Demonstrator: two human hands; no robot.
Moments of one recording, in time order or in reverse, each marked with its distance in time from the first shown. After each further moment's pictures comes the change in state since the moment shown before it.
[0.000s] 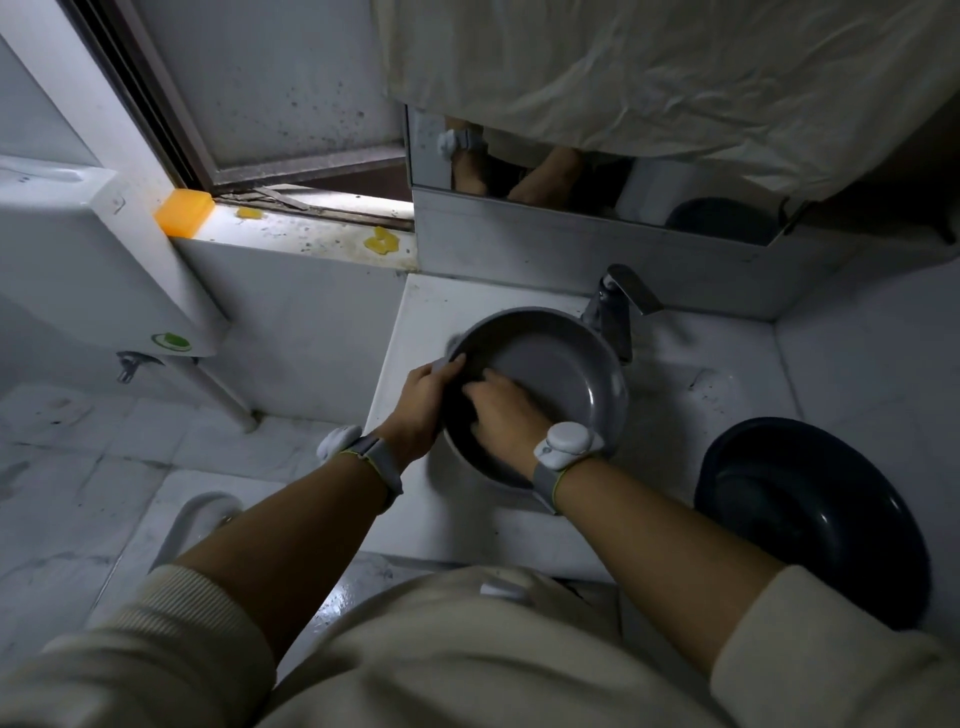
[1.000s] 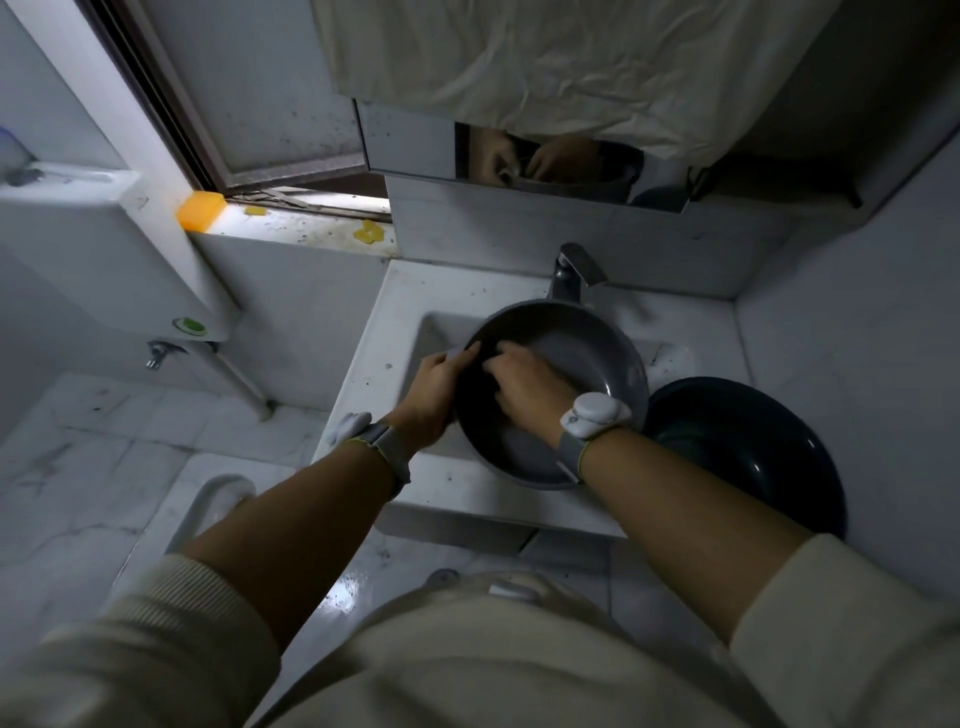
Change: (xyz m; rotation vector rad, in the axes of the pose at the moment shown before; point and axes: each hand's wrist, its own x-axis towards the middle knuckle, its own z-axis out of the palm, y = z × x) left_hand -0.082 -0.020 0.098 0.090 0.035 0.047; right_hand -0.091 0.069 -0.036 -0.101 0.117 -0.118
